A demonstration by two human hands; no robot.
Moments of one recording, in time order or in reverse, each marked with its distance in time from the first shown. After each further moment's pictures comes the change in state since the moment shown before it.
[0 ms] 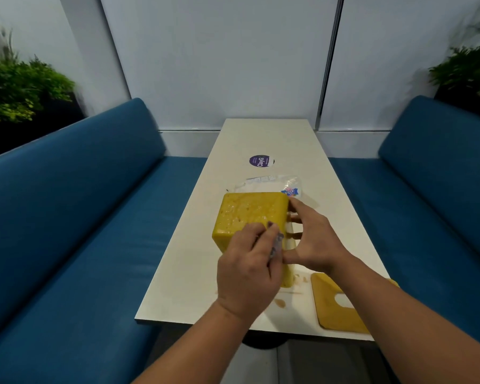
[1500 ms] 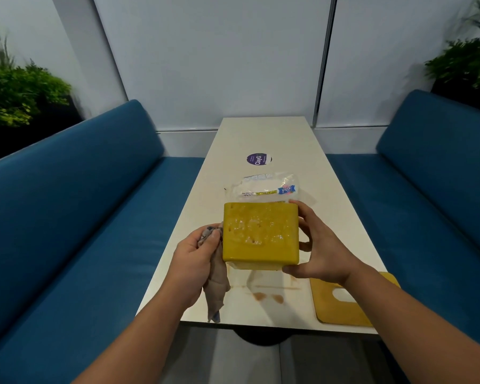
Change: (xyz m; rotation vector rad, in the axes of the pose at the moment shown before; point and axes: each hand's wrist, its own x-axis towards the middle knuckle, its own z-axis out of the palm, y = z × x) left_hand 0.007 -0.053 -0.041 -0.882 -0.227 -1.019; right_hand -0.027 0.014 -0.014 0.151 -0.174 -0.011
